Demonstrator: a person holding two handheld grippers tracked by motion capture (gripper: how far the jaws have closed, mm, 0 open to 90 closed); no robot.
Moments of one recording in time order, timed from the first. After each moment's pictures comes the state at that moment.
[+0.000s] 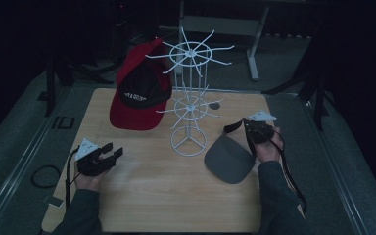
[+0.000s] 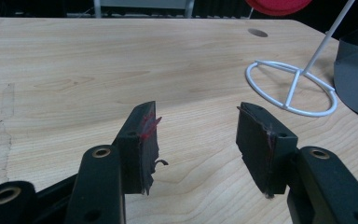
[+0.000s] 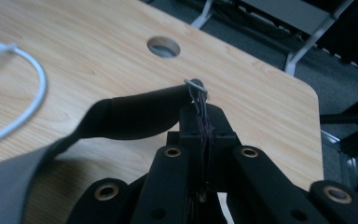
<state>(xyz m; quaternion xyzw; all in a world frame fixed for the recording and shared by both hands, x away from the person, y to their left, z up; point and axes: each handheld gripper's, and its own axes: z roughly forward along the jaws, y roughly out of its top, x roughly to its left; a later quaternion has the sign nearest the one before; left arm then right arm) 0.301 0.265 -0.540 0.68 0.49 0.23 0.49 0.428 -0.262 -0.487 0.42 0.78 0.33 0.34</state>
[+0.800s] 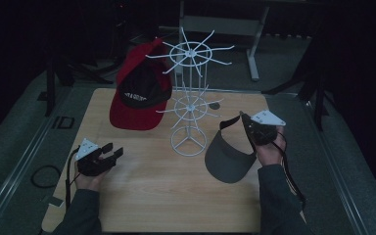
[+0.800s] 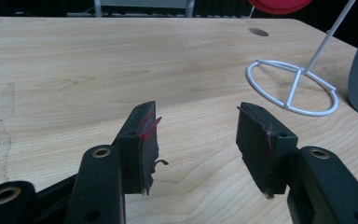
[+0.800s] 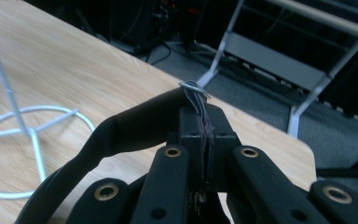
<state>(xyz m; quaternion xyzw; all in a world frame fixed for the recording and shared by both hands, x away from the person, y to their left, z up) 0.301 0.265 -0.540 0.68 0.49 0.24 0.49 0.389 -0.249 -0.444 0.36 0.75 0.42 0.38</state>
